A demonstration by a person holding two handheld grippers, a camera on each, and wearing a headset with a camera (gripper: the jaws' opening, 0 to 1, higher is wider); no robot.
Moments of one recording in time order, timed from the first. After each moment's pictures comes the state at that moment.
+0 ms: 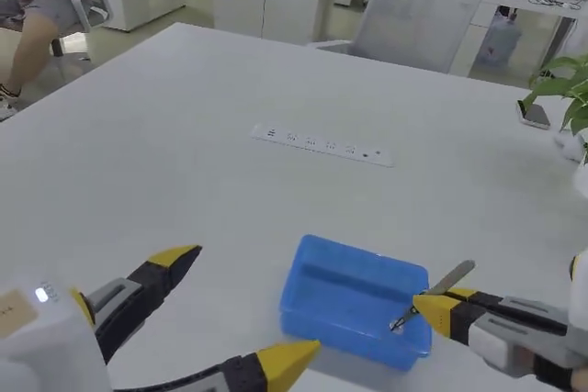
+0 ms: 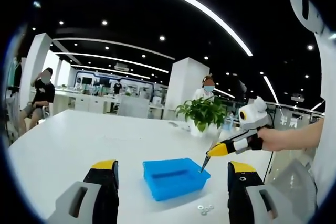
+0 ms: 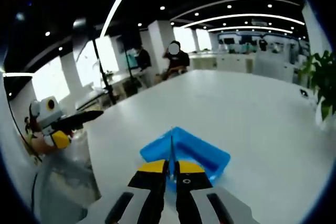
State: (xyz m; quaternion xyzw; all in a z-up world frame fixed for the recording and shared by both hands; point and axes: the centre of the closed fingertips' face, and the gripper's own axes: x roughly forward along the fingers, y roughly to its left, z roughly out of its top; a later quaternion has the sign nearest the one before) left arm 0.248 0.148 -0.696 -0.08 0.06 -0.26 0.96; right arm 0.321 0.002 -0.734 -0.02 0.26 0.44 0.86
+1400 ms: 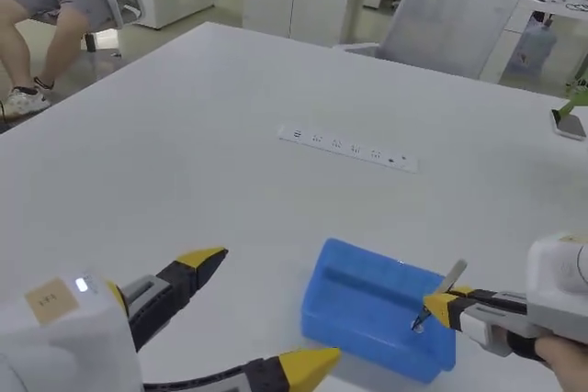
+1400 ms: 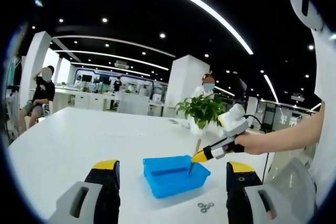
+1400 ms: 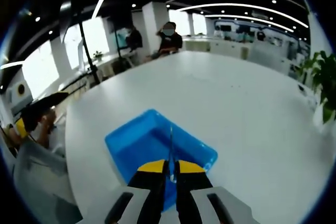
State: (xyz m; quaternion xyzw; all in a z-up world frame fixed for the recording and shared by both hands) left arm 0.246 0.143 -0.696 -0.07 0.07 -0.26 0.96; right arm 0.362 0.002 -0.793 -0.08 0.32 0.40 0.85
